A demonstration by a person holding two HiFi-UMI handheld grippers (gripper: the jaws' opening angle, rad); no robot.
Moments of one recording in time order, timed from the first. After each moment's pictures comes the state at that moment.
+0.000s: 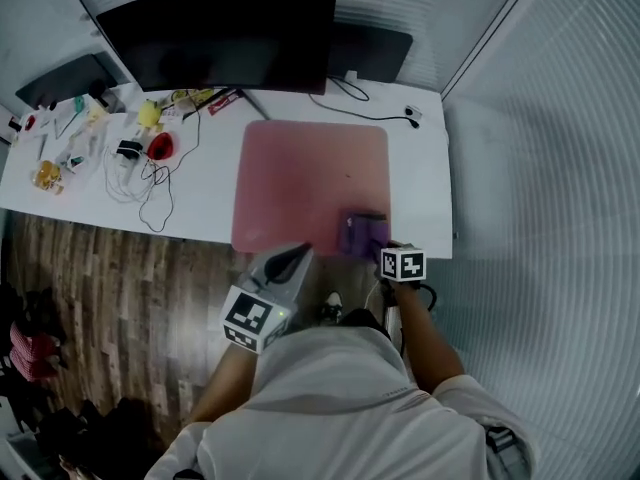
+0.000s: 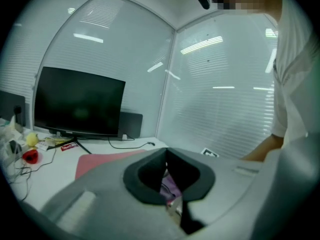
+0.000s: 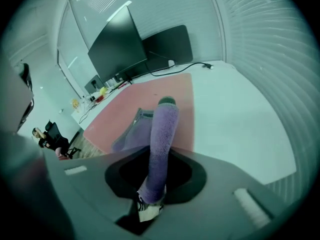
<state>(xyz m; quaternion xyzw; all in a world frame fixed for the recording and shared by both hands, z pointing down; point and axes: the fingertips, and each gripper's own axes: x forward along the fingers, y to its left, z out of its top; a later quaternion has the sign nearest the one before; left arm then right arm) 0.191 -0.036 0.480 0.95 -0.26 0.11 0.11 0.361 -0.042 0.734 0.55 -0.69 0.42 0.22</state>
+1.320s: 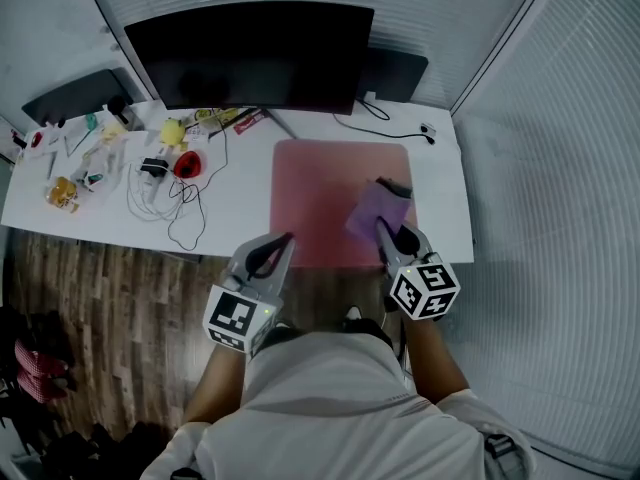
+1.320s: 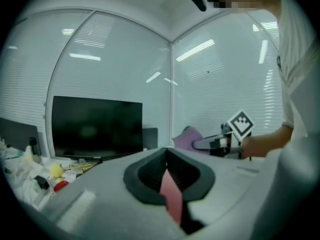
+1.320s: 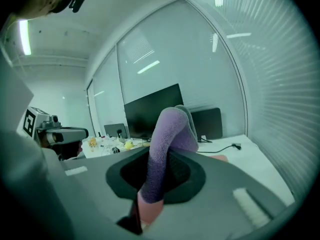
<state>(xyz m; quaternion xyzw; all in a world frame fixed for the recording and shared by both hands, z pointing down) 0.062 -0.087 0.417 0.95 -0.28 0.10 0.03 0.227 -0.089 0.465 0.60 -0.78 0.18 0.02</state>
